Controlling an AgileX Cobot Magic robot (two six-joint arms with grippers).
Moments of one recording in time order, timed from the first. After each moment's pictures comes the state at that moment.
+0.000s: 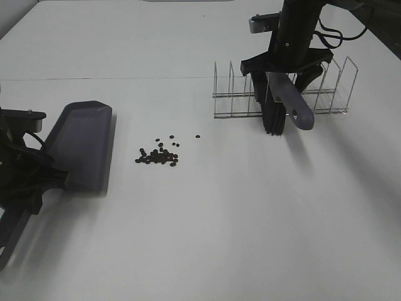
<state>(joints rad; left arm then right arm) -0.29 1.84 -0.90 0.10 0.70 -0.34 0.21 2.45 -2.18 -0.11 1.21 0.09</state>
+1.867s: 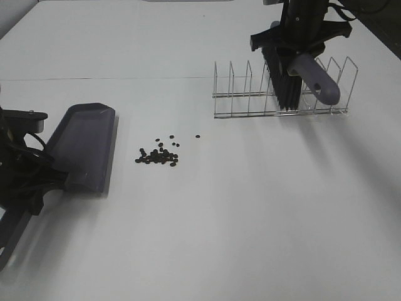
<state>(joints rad) -0.29 1.84 -0.90 0.08 0.70 -0.31 0.21 2.35 -2.19 -0.23 1.22 0.22</state>
